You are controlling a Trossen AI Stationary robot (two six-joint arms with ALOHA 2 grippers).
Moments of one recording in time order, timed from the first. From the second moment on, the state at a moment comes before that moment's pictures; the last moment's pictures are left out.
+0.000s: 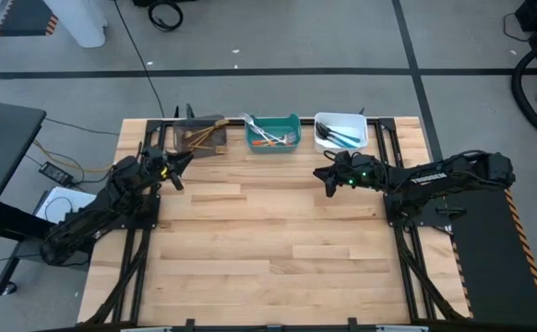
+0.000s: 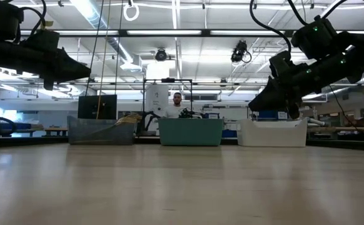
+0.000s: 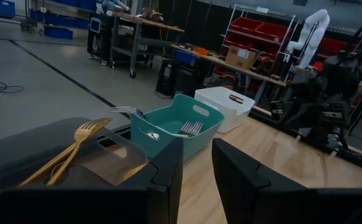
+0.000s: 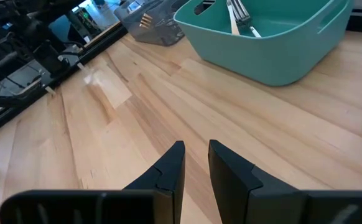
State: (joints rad) left arm 0.66 0.01 0.06 -0.06 0.05 -0.25; right arm -0.30 1.13 0.20 0.56 0.08 0.50
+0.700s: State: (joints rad) left arm 0.66 0.01 0.06 -0.06 0.05 -0.25; right arm -0.25 0.79 0.15 0.62 0.08 0.49
